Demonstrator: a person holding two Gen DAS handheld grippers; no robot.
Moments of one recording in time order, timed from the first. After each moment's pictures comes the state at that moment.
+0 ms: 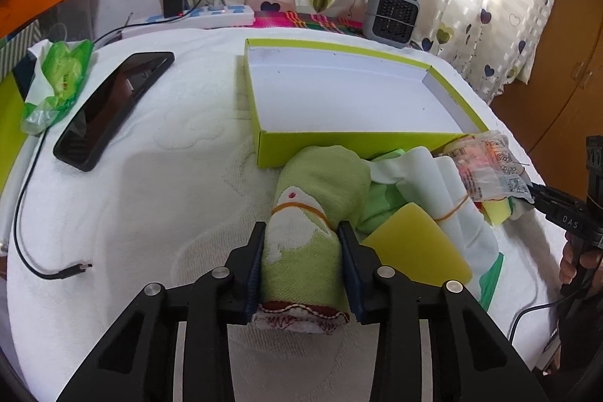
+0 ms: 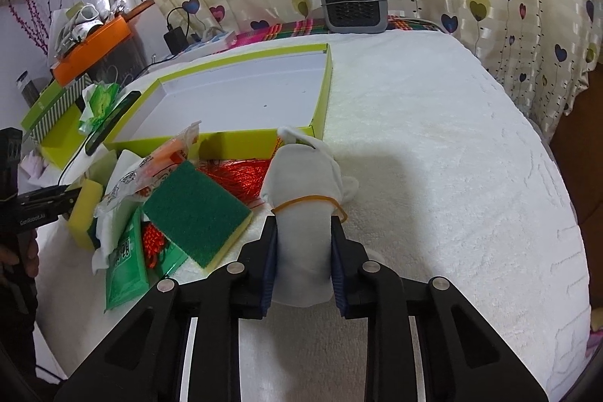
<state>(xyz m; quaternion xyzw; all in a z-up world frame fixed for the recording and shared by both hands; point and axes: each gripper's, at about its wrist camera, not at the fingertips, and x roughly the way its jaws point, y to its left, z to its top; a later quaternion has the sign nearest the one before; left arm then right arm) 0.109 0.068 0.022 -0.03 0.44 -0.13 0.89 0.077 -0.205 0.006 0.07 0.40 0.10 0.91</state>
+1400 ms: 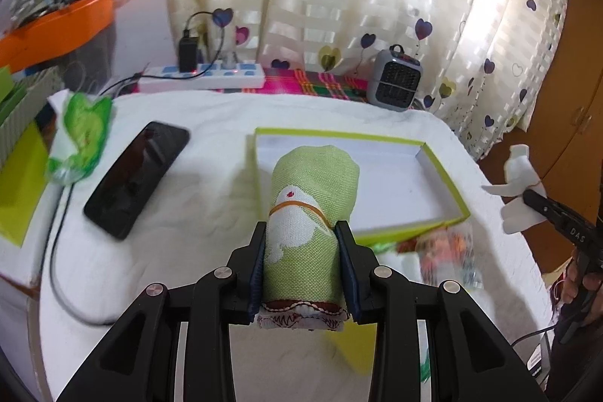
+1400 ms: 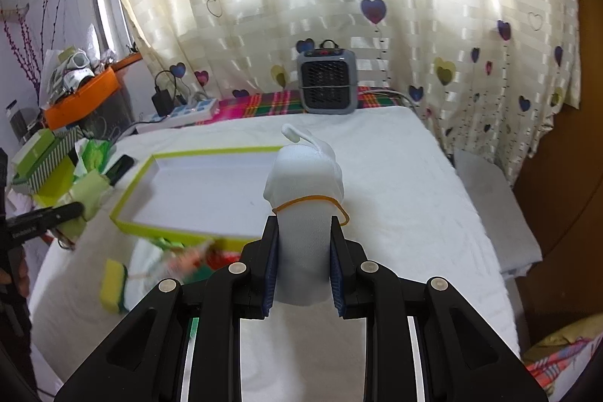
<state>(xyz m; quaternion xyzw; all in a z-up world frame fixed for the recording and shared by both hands) 0.136 0.073 0.096 -0.07 0.39 -0.12 0.91 0.083 -0.211 0.093 0.05 0.33 0.04 0.94</state>
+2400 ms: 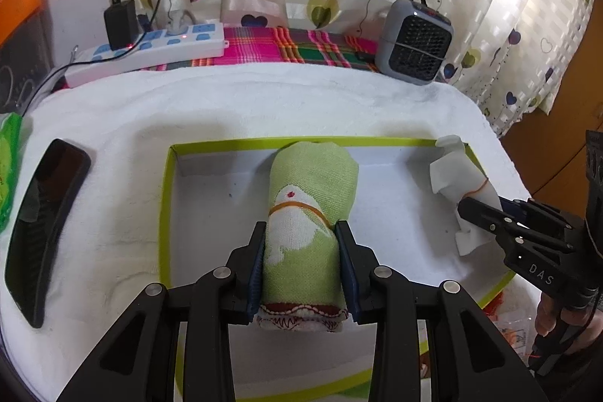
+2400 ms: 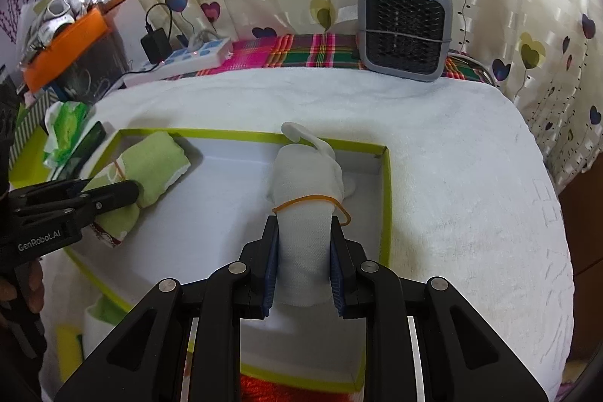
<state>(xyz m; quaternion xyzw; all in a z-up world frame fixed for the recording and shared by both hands) 0.264 0.012 0.036 -0.04 0.47 -0.12 0.88 0.224 -0.159 0.026 0.02 0.43 0.10 0.90</state>
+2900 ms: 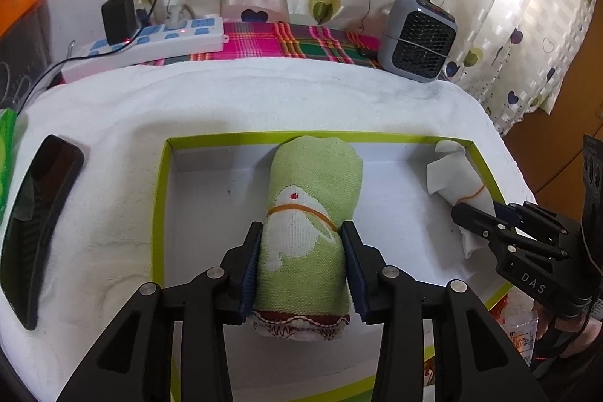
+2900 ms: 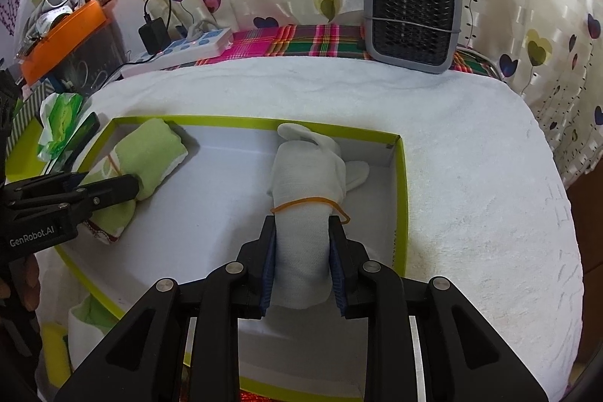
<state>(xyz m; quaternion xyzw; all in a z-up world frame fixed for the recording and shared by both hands) 0.269 0.010 0.029 -0.04 0.47 -0.12 0.87 0.229 -0.155 0.016 0.01 0.43 0.10 0.90</state>
